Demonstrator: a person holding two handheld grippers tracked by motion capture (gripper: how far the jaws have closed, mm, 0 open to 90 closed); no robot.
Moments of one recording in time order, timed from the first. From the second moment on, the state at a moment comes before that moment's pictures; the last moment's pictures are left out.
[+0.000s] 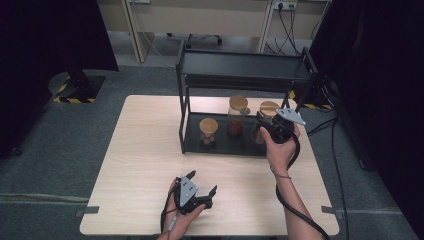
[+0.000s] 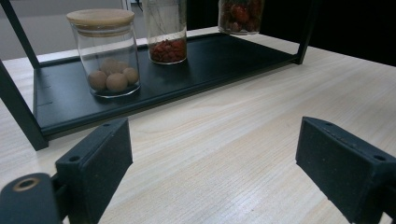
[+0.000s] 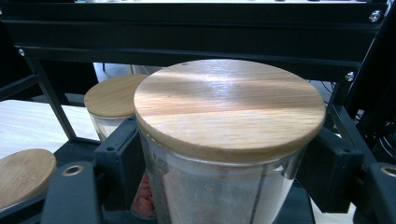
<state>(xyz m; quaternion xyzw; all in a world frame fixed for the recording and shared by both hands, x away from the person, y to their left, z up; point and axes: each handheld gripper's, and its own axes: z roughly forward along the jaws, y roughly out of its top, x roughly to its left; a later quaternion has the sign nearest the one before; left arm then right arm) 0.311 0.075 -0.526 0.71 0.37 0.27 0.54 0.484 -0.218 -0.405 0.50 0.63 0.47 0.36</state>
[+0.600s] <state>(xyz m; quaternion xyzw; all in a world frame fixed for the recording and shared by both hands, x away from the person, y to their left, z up) 0.311 0.075 -0.526 0.71 0.37 0.27 0.54 0.493 -0.215 -0.405 0.51 0.63 0.47 0.36</state>
